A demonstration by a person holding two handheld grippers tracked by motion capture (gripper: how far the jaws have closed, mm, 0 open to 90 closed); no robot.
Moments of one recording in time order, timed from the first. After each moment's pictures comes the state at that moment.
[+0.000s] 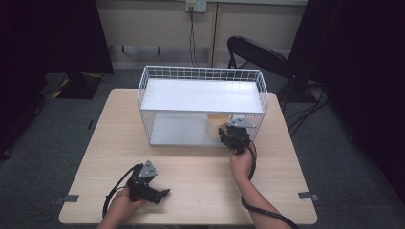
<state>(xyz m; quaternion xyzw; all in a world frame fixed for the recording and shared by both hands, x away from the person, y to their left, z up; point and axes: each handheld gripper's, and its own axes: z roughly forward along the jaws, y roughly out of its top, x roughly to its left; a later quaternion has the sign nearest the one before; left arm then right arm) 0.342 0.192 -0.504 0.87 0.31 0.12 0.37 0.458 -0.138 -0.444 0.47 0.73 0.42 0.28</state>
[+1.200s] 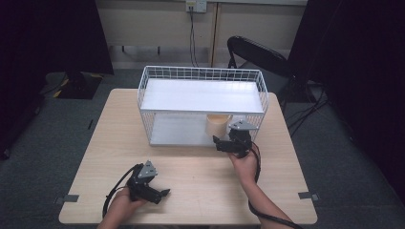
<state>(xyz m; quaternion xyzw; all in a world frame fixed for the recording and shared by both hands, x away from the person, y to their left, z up) 0.342 0.193 -0.504 0.87 0.31 0.12 0.37 0.446 -0.145 -0.439 0.43 0.75 0.44 0.24</state>
